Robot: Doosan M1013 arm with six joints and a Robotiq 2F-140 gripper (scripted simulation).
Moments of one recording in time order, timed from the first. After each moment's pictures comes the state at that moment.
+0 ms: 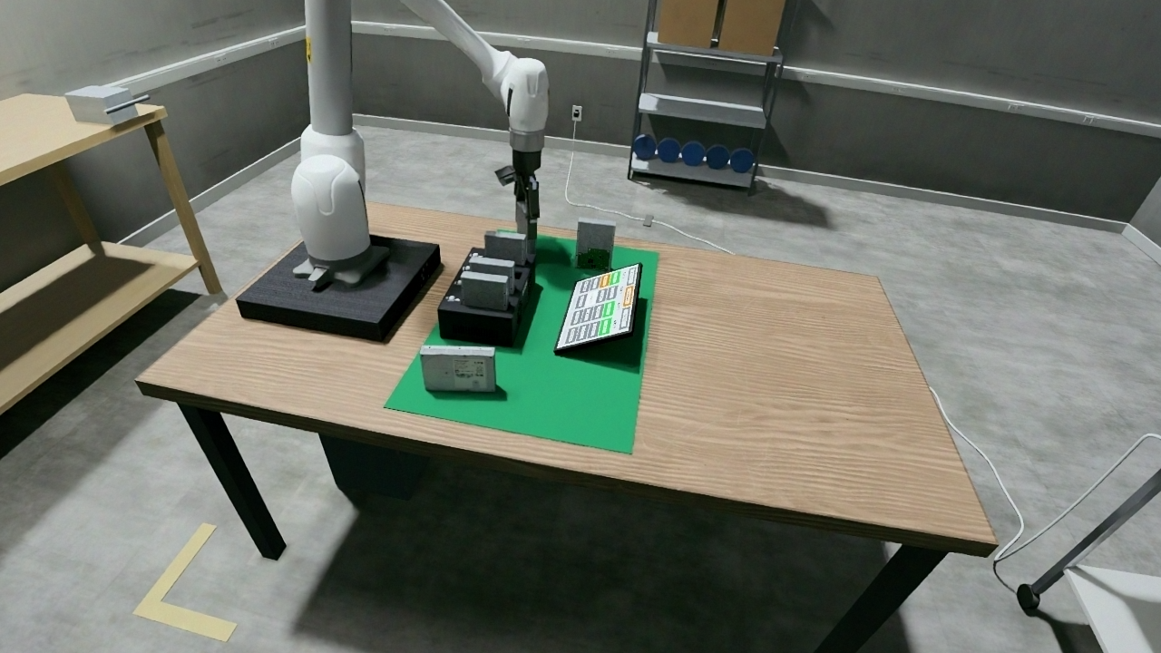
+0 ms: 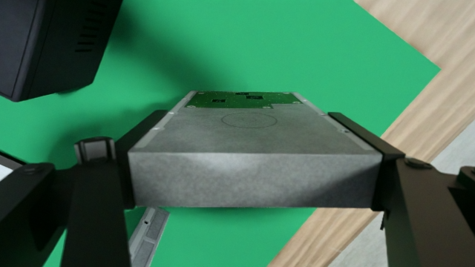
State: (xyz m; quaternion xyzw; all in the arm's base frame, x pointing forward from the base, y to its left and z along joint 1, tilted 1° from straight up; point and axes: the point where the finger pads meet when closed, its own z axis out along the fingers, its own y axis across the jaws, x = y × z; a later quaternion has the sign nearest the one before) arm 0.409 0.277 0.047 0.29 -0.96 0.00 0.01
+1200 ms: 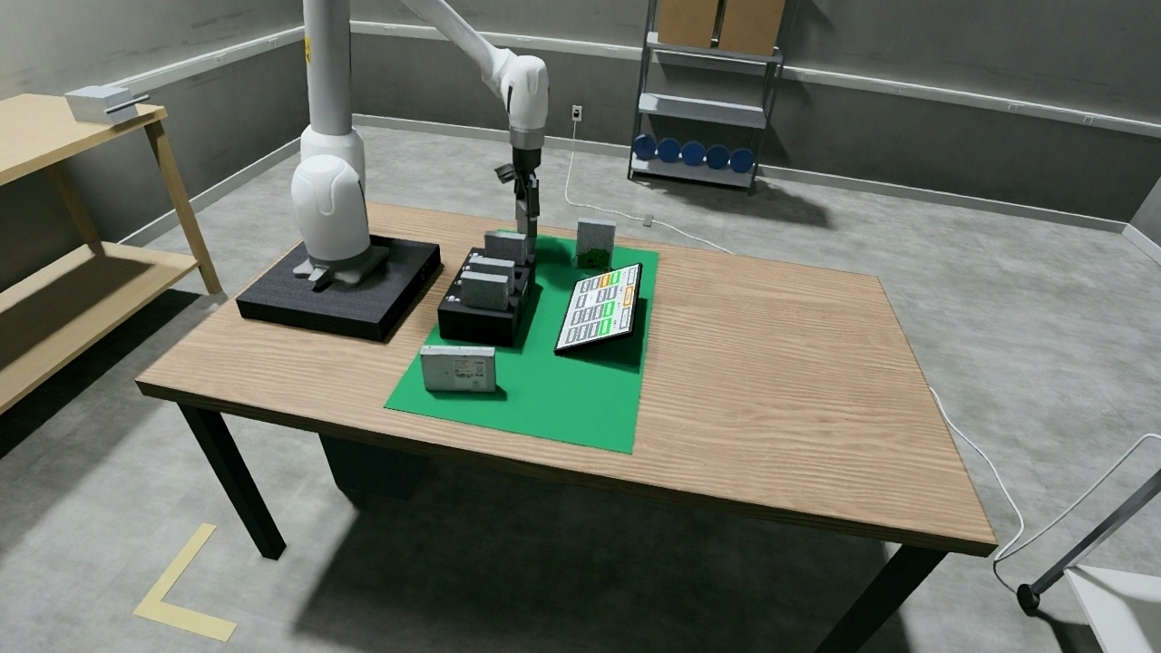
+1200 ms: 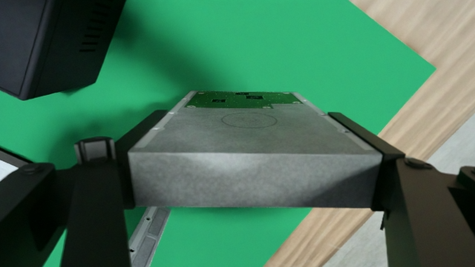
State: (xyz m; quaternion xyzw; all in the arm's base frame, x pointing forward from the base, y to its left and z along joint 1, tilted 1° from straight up) arm 0.410 0.277 0.053 0.29 -0.96 0.00 0.01
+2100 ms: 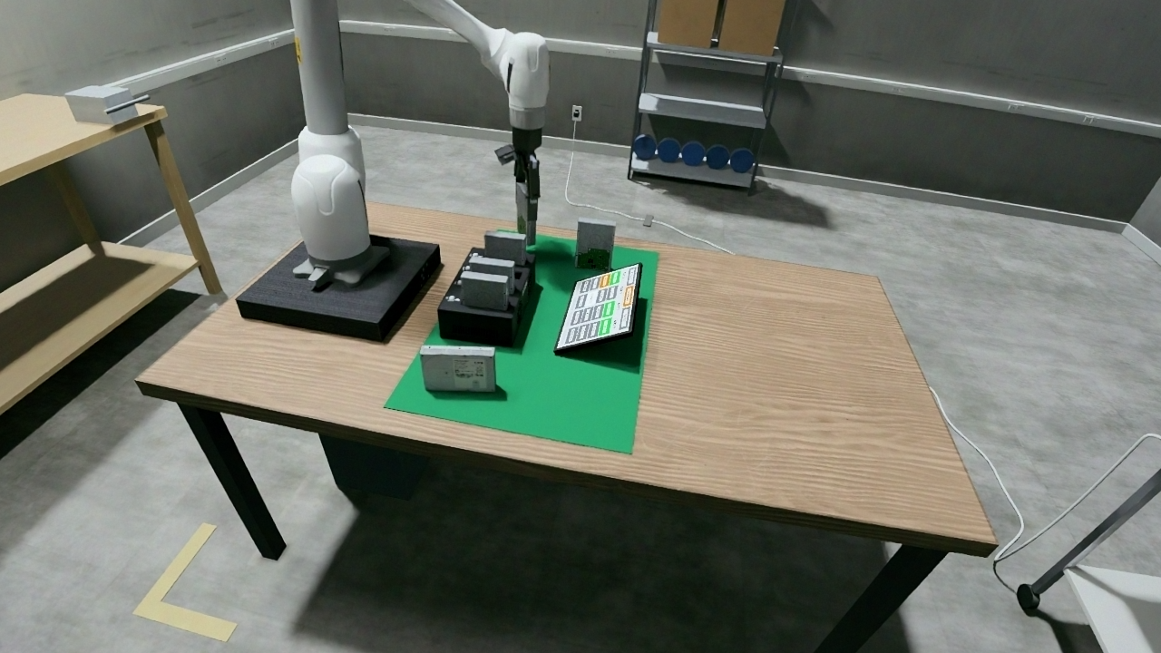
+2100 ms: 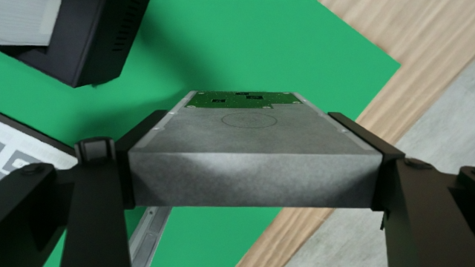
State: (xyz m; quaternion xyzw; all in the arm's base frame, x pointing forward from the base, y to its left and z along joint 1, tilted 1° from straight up) arm 0.410 0.277 0.106 0.29 -0.96 0.00 0.01
